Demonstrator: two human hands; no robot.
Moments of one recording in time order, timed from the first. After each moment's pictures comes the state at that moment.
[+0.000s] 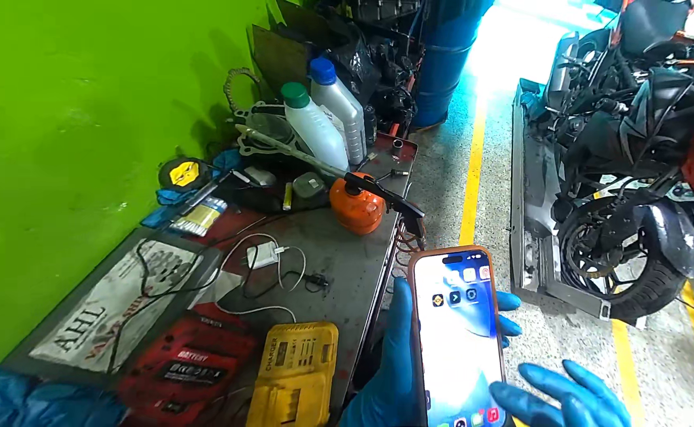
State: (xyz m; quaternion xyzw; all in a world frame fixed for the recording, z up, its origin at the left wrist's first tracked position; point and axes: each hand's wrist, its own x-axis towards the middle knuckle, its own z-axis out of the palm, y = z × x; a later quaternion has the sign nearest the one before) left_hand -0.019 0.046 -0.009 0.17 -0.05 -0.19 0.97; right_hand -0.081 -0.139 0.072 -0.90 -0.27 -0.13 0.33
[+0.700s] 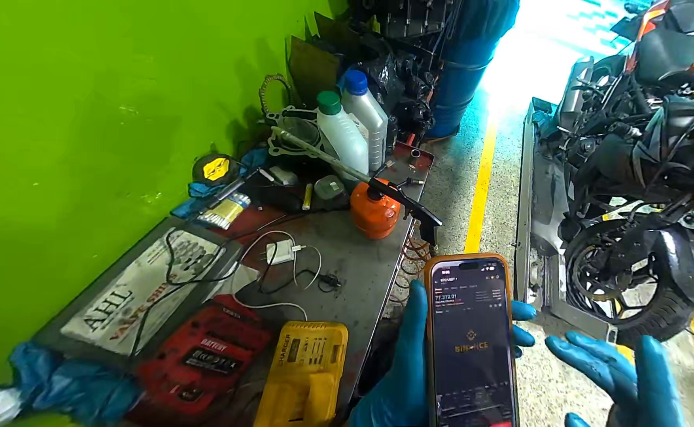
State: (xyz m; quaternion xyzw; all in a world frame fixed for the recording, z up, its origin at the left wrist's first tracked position) left_hand -0.019 0.055 0.024 0.16 -0.01 -0.17 0.97; right_hand -0.055 -0.151 0.073 -0.86 -0.21 -0.12 0.45
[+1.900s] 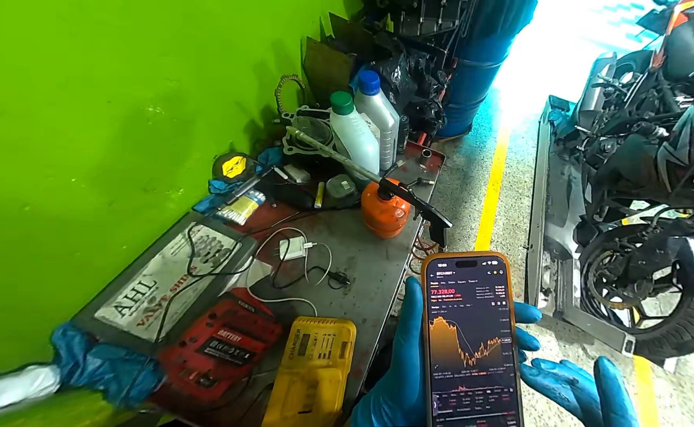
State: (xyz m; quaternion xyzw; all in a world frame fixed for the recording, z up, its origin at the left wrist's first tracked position) left_hand -0.024 0.062 0.016 0.16 -0.04 -0.08 0.98; right_hand -0.068 -0.140 0.054 -0.85 -0.22 -0.07 0.47
